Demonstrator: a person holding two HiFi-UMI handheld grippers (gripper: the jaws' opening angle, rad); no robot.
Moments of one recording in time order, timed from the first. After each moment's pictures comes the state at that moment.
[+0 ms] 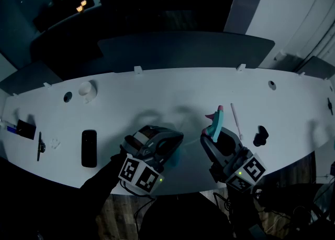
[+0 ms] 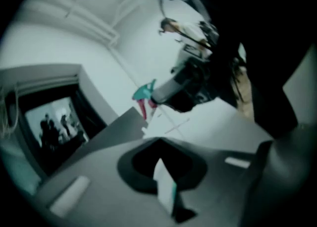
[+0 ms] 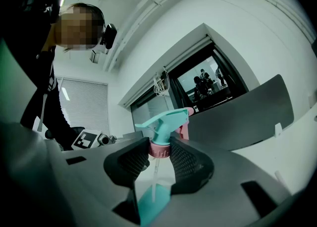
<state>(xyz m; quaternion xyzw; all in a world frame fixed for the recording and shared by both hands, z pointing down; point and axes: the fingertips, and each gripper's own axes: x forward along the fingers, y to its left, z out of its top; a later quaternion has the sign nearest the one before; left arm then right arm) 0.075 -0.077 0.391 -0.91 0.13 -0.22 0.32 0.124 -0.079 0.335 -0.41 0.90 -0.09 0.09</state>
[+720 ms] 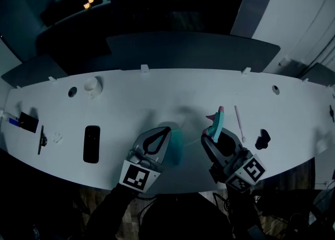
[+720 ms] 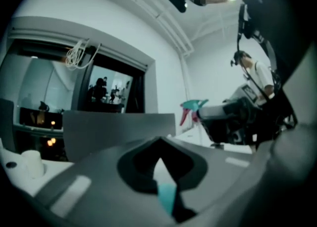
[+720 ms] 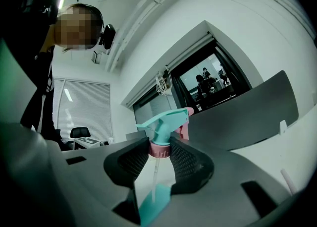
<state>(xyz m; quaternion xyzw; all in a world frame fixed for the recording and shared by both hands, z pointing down) 0.022 -0.105 0.371 -0.93 0.36 -0.02 0.03 0.114 -0.078 0.339 -0.40 0.91 -0.11 0.08</state>
